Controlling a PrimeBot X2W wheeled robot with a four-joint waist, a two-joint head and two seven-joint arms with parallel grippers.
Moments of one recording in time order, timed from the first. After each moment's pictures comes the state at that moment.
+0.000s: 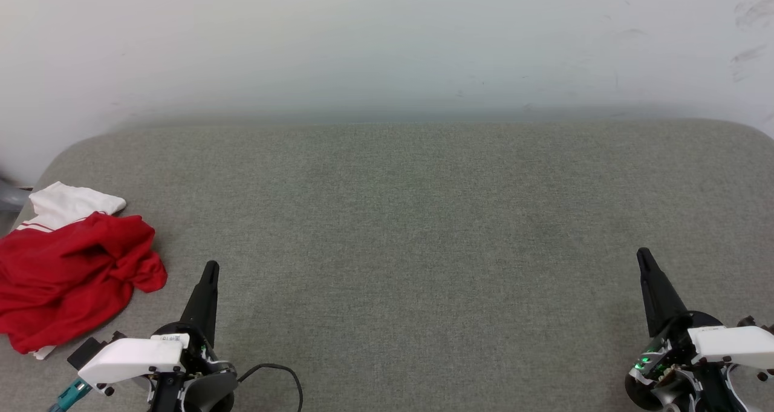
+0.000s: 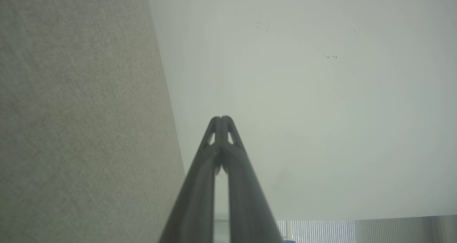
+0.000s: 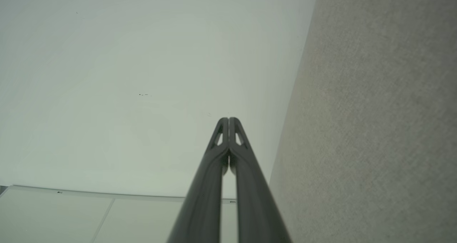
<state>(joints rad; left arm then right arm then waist) -0.11 0.05 0.11 0.25 -1.61 -0.13 0.11 -0.10 -0.05 -0.11 0.25 1.61 0.13 0.11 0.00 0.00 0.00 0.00</state>
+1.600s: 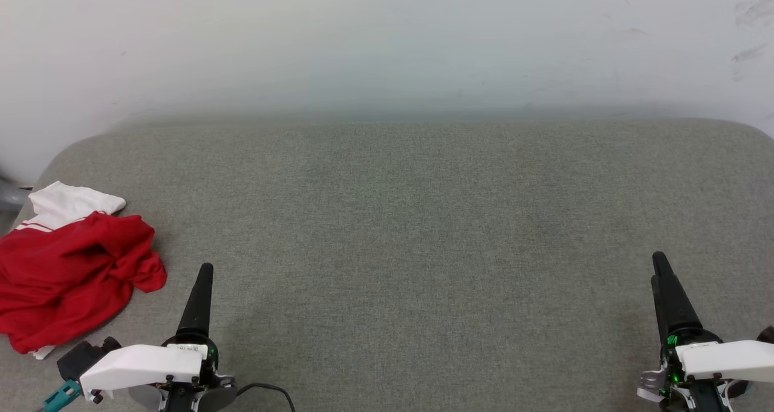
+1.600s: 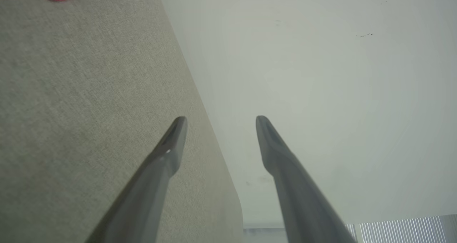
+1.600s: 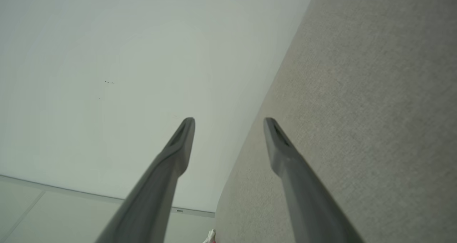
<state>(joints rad) -0.06 0.05 0.11 0.21 -1.34 -0.09 0.02 -0.05 -0.05 -0.12 0.21 1.33 0.13 0.02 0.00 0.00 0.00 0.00</state>
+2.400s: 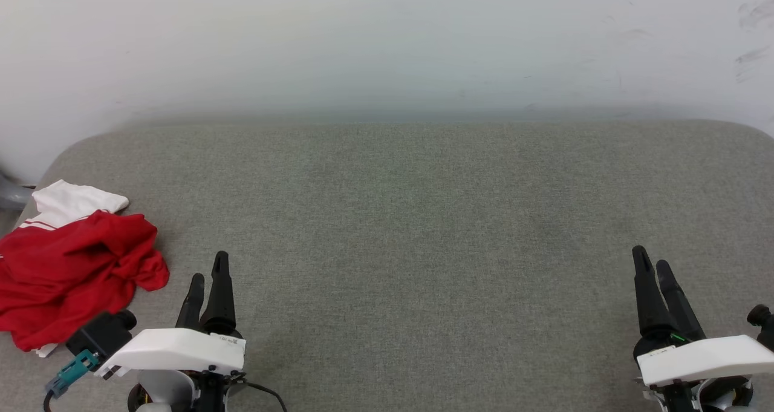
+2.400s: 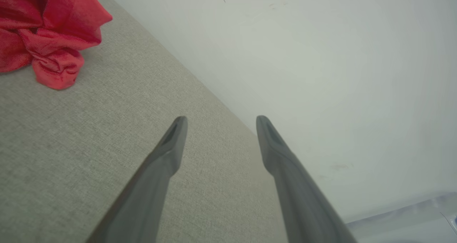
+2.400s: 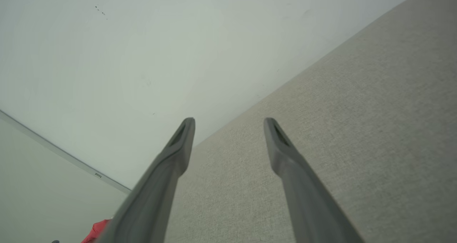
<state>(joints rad) -0.06 0.05 0.04 0.12 -0.88 0.02 -0.07 -0.02 -0.05 -0.08 0.10 0.80 0.13 -0.07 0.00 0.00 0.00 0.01</state>
